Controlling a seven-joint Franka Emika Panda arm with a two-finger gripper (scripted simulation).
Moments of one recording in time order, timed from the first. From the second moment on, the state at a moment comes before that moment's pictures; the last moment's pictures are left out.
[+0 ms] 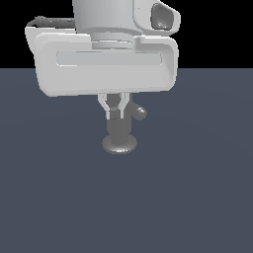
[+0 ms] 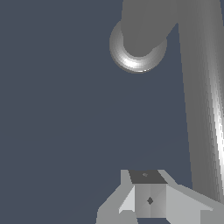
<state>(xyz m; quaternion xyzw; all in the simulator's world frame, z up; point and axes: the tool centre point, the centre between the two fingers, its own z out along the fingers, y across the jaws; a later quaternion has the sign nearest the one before) -0.189 0.022 0.221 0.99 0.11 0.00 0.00</state>
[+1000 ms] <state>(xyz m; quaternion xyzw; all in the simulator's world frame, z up) -0.152 -0.062 0.230 0.99 0.11 0.01 0.00</state>
